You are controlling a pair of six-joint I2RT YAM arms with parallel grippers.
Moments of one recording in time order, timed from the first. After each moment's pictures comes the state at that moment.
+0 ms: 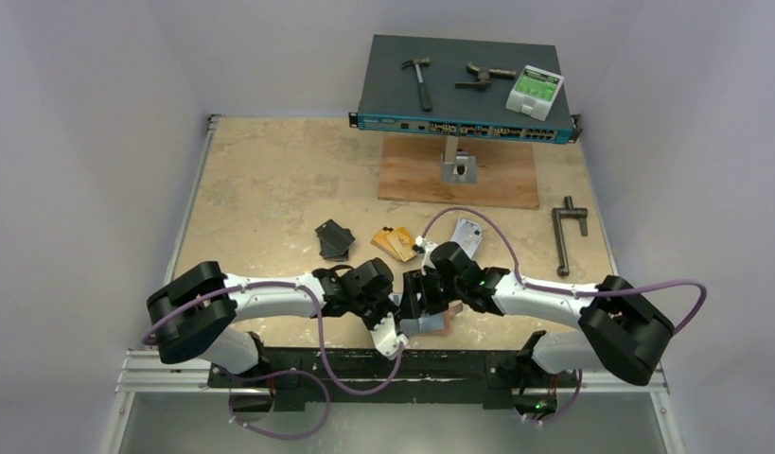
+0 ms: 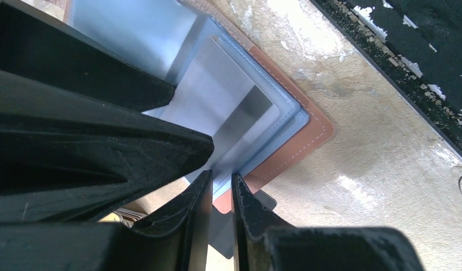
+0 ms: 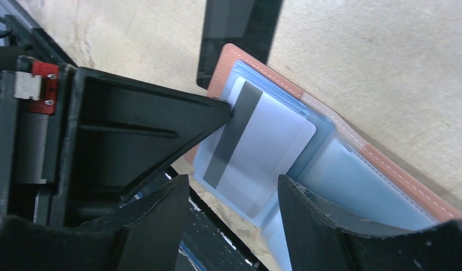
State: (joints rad) left arm -1.08 1.47 0.68 -0.21 0.27 1.39; right arm 0.86 1.30 0.50 -0.05 -0.31 0.66
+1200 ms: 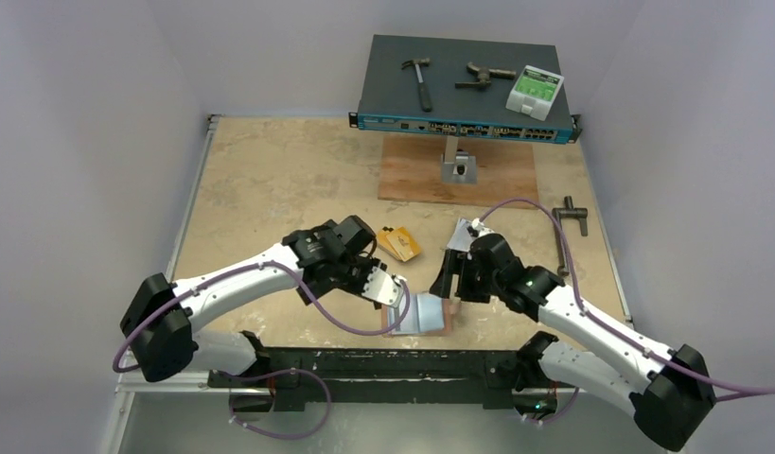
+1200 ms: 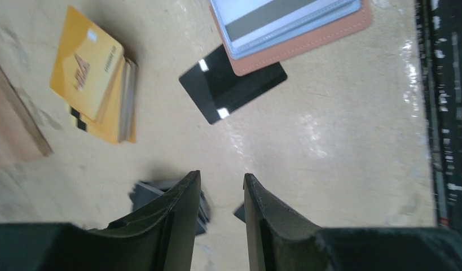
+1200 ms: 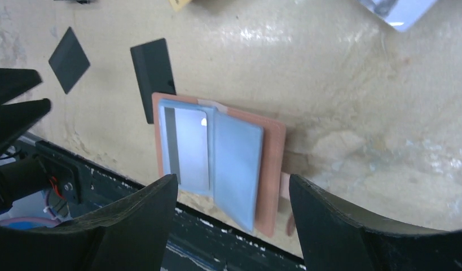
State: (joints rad) left arm -0.90 1.33 0.92 -0.66 0.20 1.11; right arm 0.68 0.94 0.57 -0.47 -0.07 0.76
